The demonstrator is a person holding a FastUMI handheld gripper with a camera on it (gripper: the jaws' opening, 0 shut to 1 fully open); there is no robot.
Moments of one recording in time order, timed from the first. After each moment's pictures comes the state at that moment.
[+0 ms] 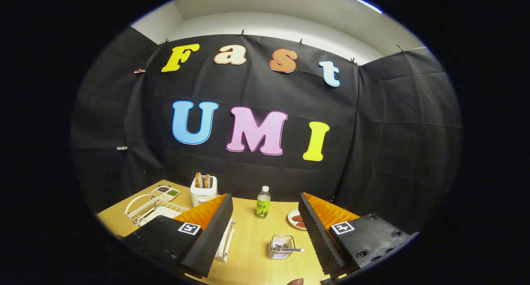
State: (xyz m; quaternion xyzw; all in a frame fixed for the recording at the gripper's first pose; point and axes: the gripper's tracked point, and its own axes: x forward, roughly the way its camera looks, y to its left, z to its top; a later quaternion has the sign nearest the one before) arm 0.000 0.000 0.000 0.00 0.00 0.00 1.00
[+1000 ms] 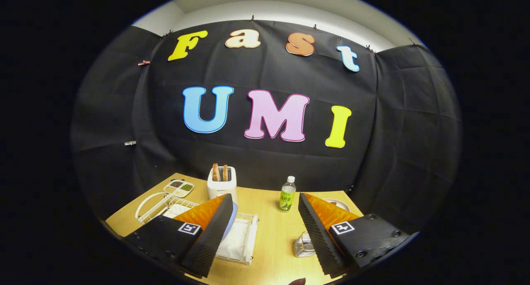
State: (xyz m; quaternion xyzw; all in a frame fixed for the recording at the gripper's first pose) arm 0.056 0.084 -0.030 0.02 0.07 0.05 1.00
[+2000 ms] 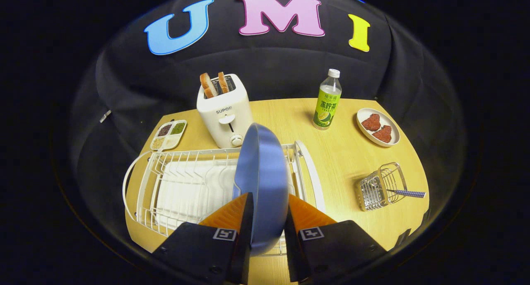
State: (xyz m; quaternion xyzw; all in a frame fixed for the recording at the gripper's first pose) arm 0.142 0.194 -0.238 0.08 0.39 0.02 0.92
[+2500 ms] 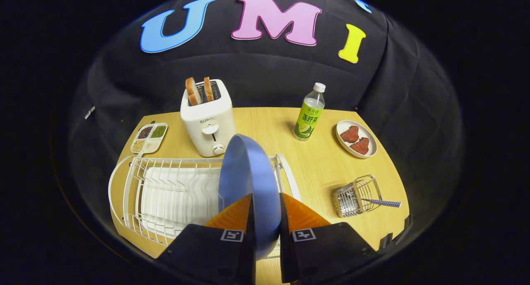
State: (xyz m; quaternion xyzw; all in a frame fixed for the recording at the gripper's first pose) arm 0.156 0.176 -0.218 0.03 0.38 -0.04 0.92
